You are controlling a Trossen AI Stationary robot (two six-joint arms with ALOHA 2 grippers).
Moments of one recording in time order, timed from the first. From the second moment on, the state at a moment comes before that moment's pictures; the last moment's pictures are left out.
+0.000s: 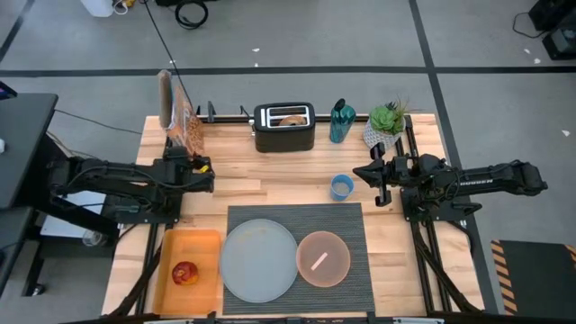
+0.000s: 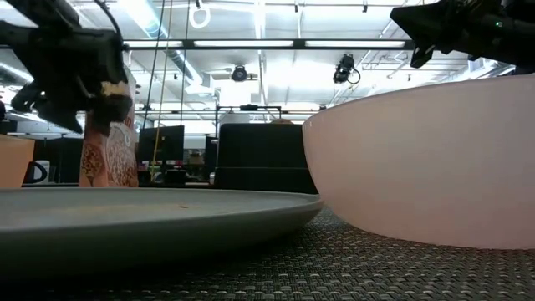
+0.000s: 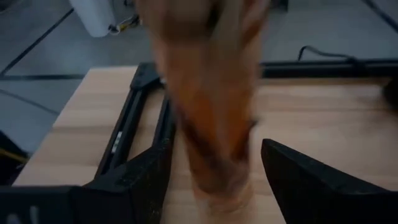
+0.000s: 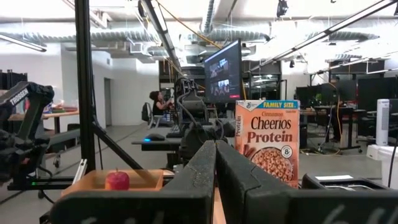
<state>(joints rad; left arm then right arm) 0.11 0.97 0.46 -1.02 -1.07 -1.49 -0.10 0.58 0.12 0.78 -0.08 0.01</state>
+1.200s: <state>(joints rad) 0.17 0.97 0.55 -1.06 -1.07 -1.29 -0.10 0.61 0.12 0.79 -0.08 0.03</state>
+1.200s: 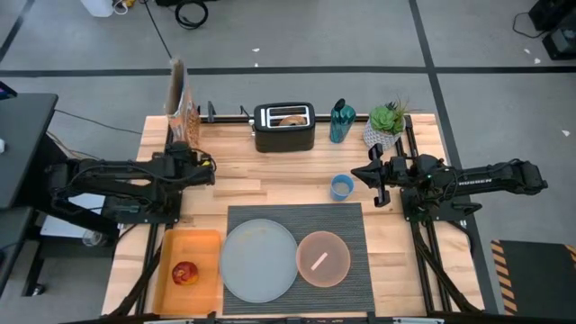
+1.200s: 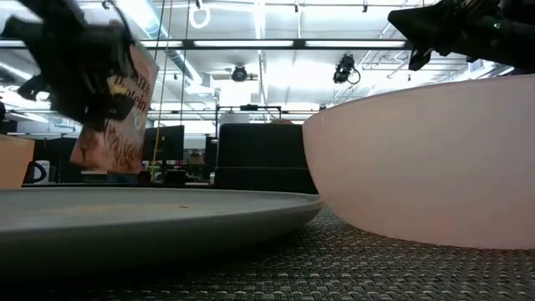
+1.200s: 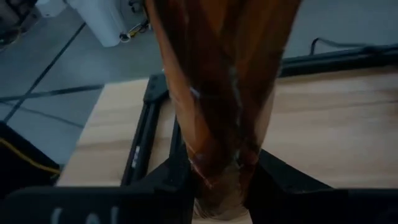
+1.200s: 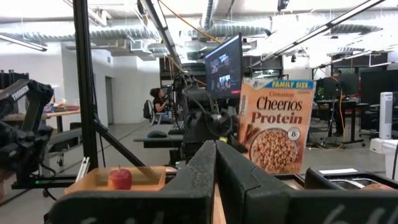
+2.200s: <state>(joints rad) -0.33 1.08 1.16 -0.86 -0.62 -0.38 -0.06 0.59 0.48 -0.01 0.02 0.04</state>
